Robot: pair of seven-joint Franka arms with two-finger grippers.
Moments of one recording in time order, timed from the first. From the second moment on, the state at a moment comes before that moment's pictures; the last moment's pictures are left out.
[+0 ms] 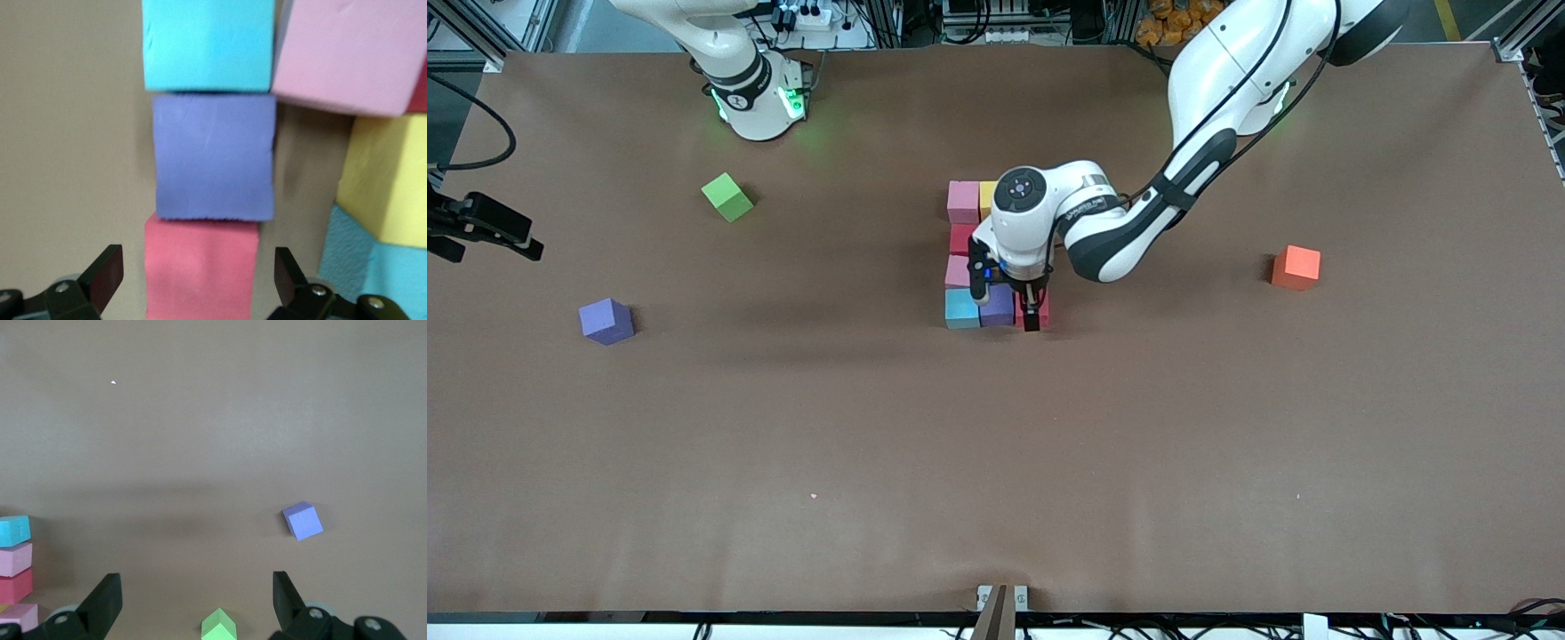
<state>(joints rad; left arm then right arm) -0.32 0.73 -0.60 -1.71 0.64 2.28 0.29 0.06 0.04 -0.14 -1.51 0.03 1.57 -0.07</state>
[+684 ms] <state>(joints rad) -0.22 0.56 -0.62 -1.69 0.43 2.28 0.29 0.06 0.04 -0.14 -1.51 0.03 1.57 -0.08</state>
